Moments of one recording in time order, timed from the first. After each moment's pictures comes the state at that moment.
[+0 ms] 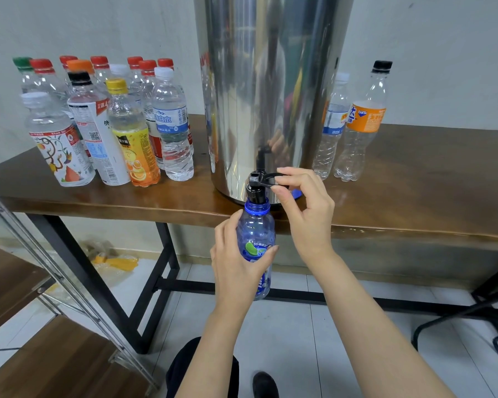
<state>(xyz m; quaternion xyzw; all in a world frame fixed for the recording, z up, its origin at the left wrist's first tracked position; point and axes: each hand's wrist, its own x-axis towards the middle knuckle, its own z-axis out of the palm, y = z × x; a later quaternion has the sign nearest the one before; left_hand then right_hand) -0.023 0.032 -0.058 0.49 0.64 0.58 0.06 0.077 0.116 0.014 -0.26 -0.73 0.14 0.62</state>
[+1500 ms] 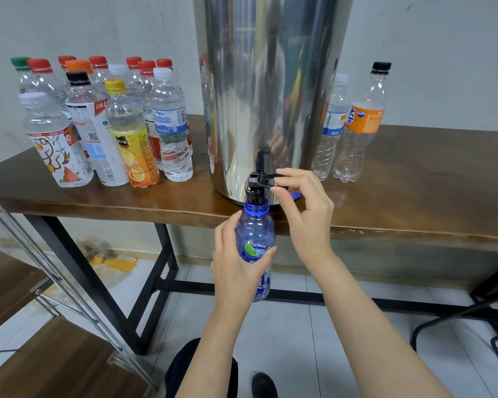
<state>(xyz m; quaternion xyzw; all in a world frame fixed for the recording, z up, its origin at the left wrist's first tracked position) -0.023 0.031 -0.057 0.49 0.62 0.60 0.08 0.077 0.119 0.012 -0.24 -0.72 0.15 0.63</state>
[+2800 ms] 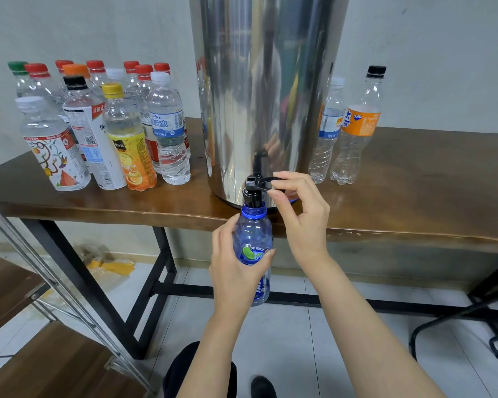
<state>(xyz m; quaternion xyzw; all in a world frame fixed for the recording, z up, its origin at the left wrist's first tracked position) -0.020 0.029 -0.054 0.48 0.62 0.62 0.09 0.077 0.115 0.012 -0.24 -0.72 0.17 0.63</state>
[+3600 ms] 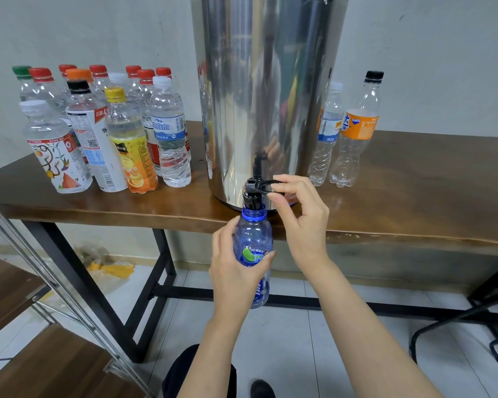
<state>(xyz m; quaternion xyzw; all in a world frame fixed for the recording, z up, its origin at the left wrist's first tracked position) -0.021 0.029 -0.054 0.47 0.62 0.62 0.10 0.078 0.114 0.013 -0.24 -0.72 0.17 0.62</state>
